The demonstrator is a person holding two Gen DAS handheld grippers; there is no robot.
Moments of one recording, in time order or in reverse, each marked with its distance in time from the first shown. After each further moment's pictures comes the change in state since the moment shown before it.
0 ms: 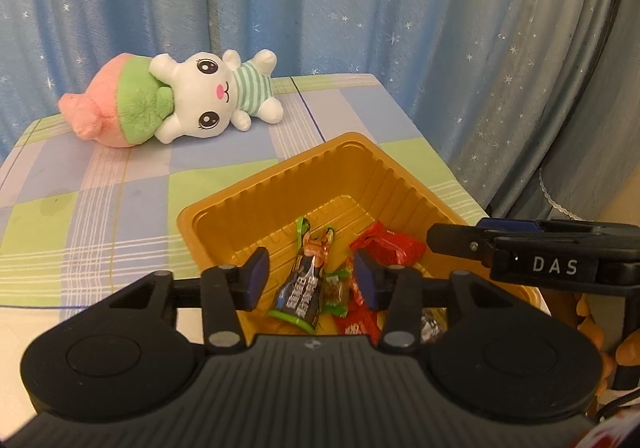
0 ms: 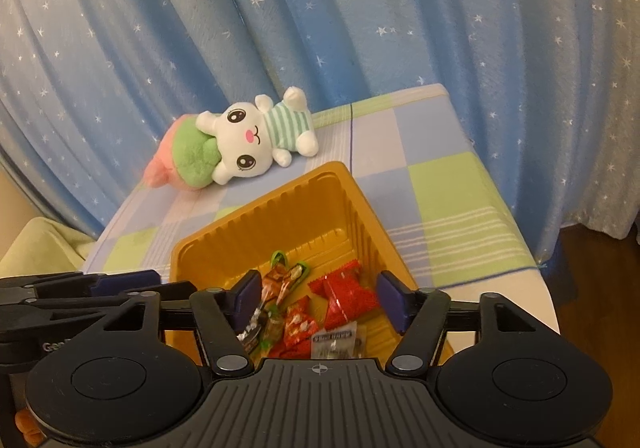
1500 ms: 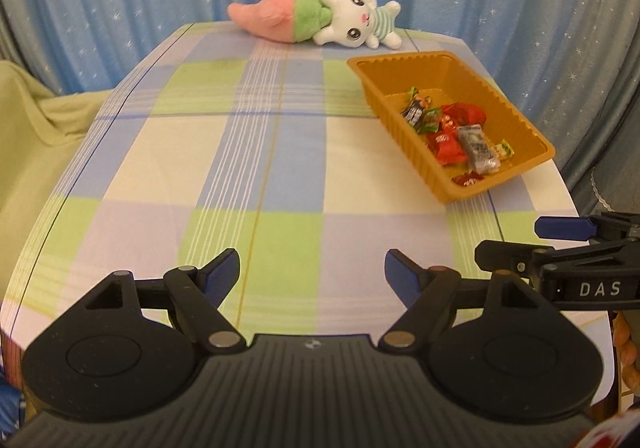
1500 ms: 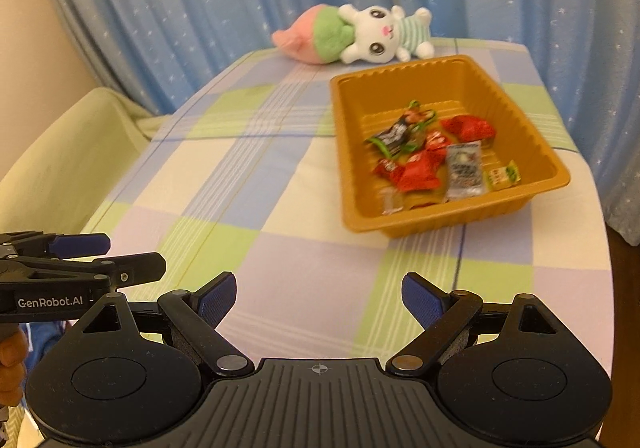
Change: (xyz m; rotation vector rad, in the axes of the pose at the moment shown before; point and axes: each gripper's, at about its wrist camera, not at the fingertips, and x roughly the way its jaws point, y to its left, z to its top) left arm -0.185 0.038 -0.186 -0.207 0.063 0.230; right arm -0.098 0.119 -0.154 -0.254 0.190 0.084
